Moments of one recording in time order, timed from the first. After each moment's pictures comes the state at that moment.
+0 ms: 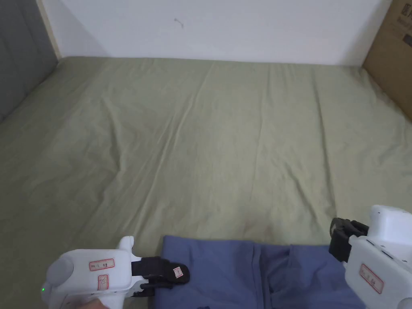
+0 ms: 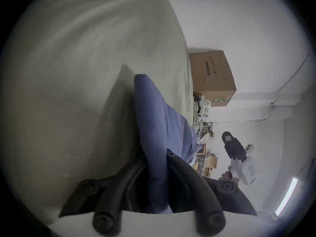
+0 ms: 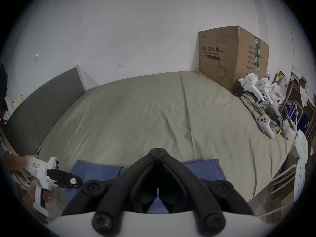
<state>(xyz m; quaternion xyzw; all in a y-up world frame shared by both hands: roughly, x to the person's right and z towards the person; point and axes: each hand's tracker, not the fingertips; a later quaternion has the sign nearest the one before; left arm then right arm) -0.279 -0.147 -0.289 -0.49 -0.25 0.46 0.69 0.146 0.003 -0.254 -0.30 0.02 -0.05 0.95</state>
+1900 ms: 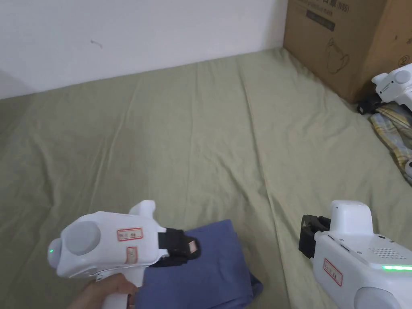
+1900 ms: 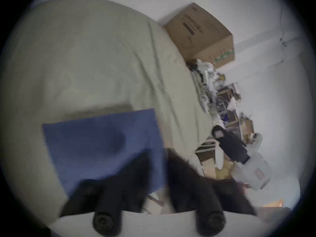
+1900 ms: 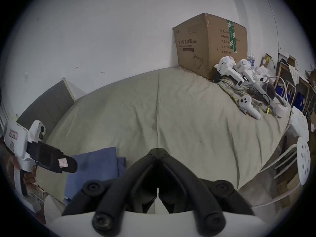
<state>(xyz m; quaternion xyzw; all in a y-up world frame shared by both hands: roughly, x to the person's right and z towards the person) -0.098 -0.021 -0.314 -0.53 -0.25 0.22 0.78 0.236 -0.023 -0.211 -0.30 -0.02 -0.11 0.95</state>
